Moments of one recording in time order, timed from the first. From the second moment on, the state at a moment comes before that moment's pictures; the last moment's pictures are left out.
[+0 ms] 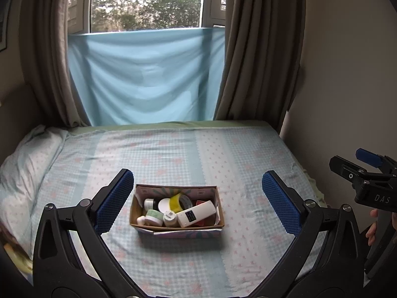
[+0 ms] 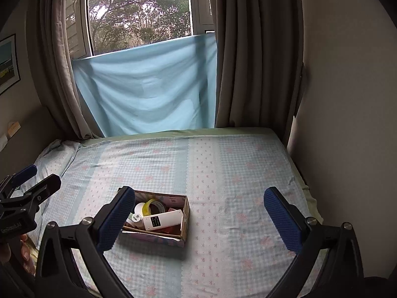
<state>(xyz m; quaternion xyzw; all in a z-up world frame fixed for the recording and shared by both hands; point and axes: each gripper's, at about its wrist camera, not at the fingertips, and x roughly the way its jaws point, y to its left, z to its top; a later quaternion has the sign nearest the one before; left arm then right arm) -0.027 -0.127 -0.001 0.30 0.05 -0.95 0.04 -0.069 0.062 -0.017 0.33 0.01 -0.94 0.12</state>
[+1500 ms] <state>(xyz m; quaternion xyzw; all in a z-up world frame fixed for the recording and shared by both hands) -0.031 -0.125 -0.004 0.29 0.04 -0.95 0.05 -0.074 0.062 -0.013 0.31 0.03 -0.95 0.10</state>
